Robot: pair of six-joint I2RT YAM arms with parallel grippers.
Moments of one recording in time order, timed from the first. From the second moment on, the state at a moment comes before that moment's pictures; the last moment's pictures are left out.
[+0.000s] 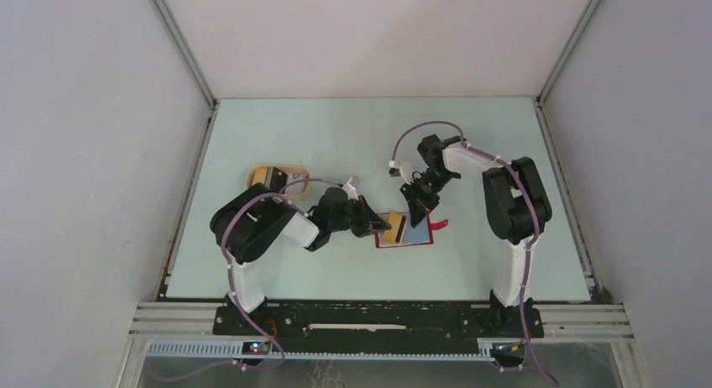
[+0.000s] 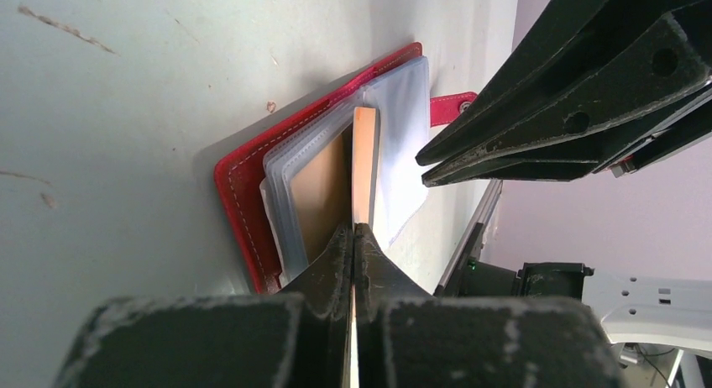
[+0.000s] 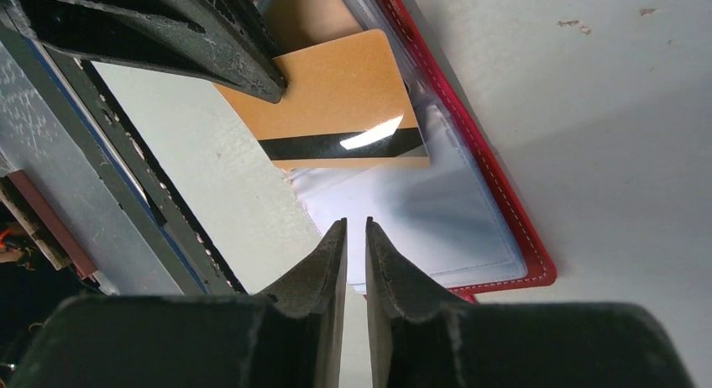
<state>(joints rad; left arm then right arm) -0.69 1.89 0.60 0.79 0.42 -1.09 0.37 2.00 1.38 -0.99 -0.63 -0.52</state>
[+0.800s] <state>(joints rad) -0.77 1.95 0.56 1.00 0.26 -1.21 0.28 1.86 1.22 -0.90 -0.46 -0.53</state>
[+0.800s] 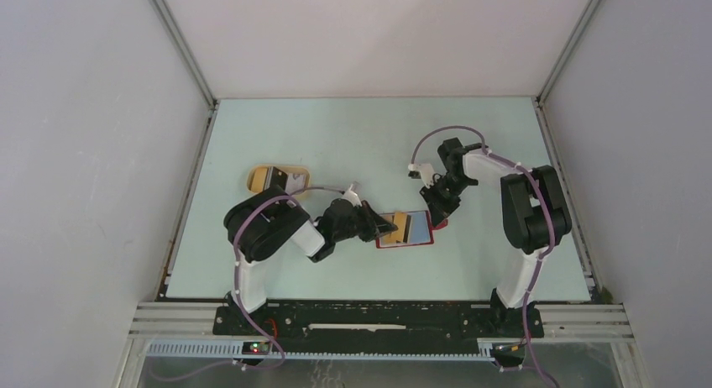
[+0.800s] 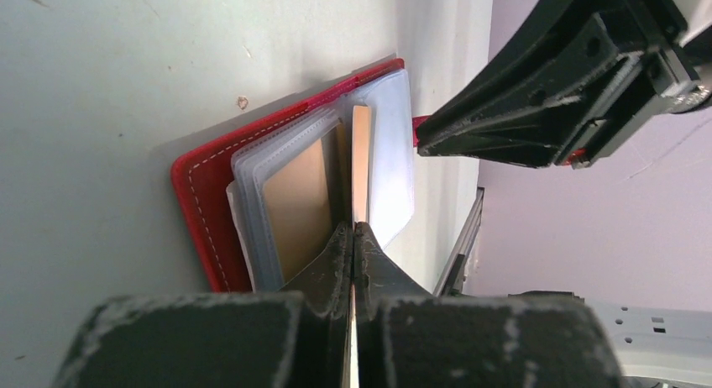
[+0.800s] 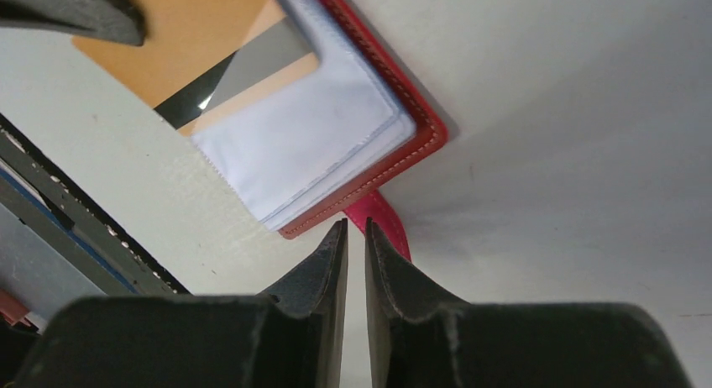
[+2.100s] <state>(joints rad) -0.88 1.99 0.53 1.12 0.02 -1.37 0.32 1.89 1.22 -0.89 -0.41 -0.49</state>
